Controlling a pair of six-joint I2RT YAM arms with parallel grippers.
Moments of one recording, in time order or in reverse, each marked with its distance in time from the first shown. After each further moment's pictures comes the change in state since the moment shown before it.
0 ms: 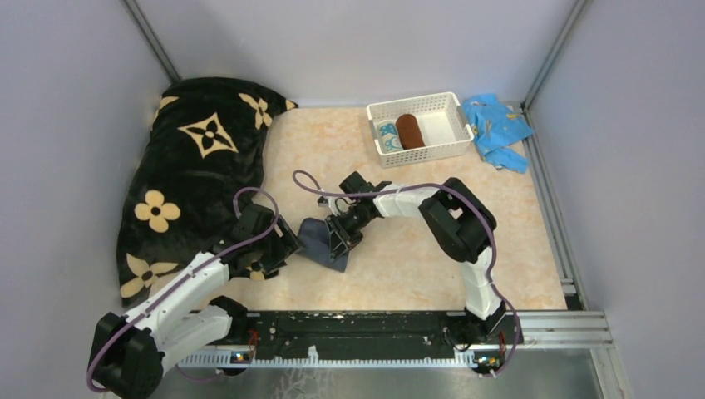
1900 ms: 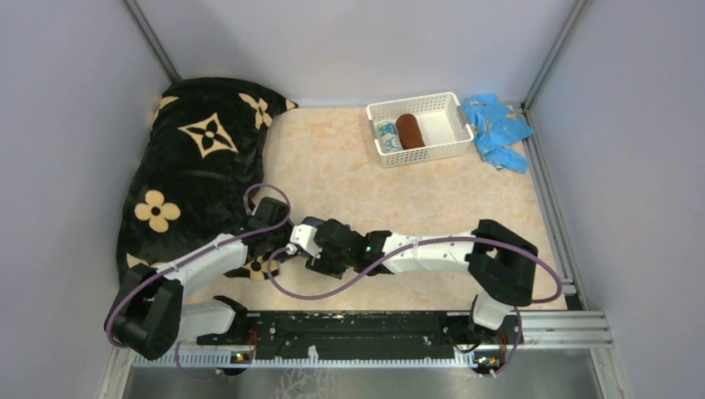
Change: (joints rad) left arm -0.002 0.286 -0.003 0.231 -0.042 -0.072; right arm 0.417 -0.400 -0.244 0.223 0.929 -0.376
